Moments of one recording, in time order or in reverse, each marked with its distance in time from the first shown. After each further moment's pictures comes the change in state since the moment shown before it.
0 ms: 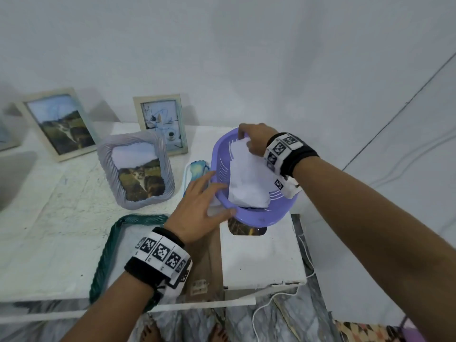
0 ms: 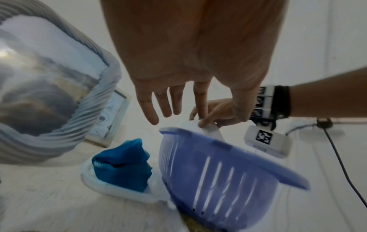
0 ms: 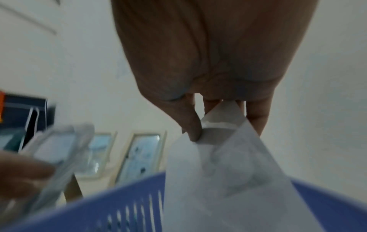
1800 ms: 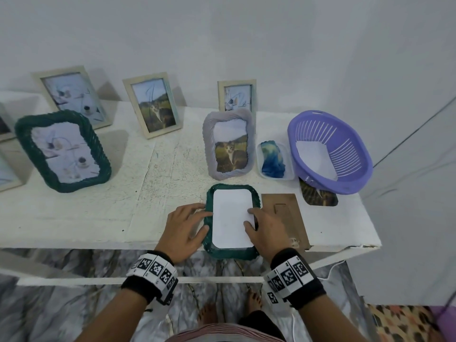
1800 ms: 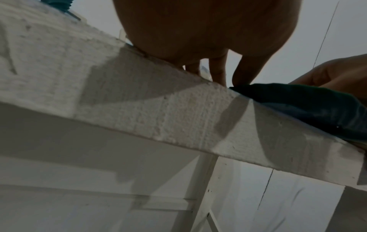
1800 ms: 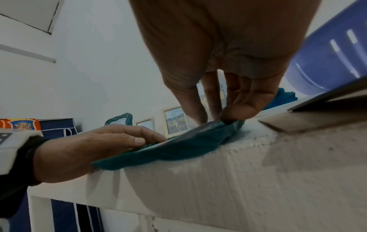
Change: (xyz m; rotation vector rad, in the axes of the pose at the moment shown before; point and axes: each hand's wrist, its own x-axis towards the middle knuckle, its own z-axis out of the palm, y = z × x) left_hand -0.203 -0.176 -0.074 0.061 0.129 -0.019; right_hand -0.178 -0.247 0.183 0.402 0.095 0.224
